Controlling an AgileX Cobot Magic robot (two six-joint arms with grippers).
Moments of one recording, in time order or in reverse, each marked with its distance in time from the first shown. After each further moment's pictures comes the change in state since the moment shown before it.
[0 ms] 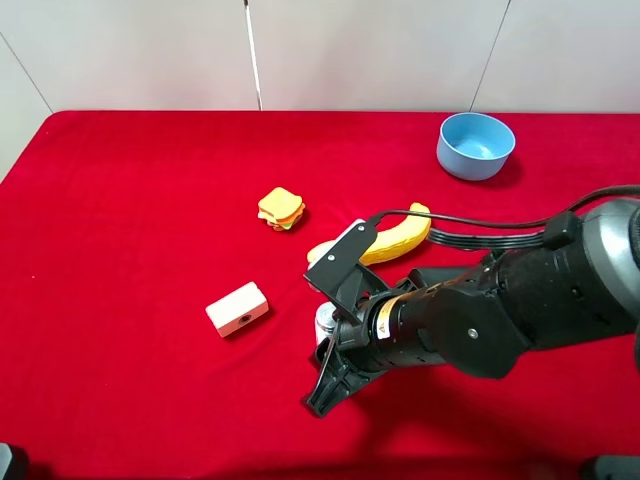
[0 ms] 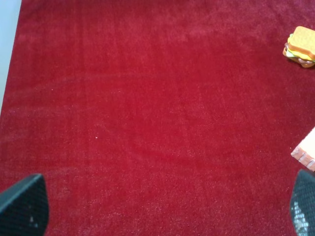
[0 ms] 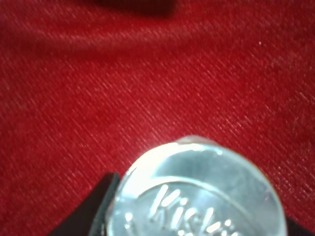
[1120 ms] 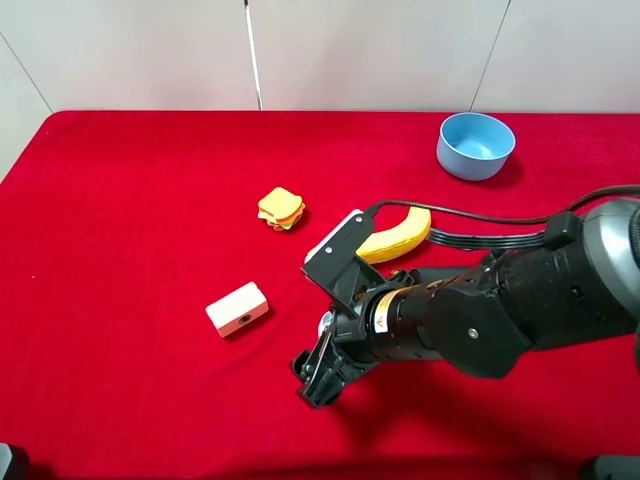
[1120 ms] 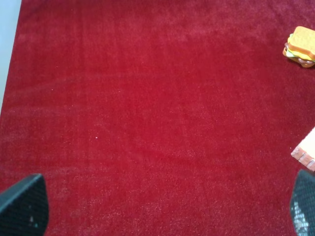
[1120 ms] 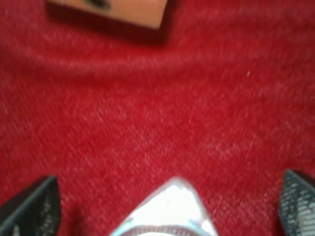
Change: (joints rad) left arm 0.000 0.000 0.000 0.000 0.000 0.000; right arm 0.000 -0.001 0.000 -0.001 -0.067 -0.026
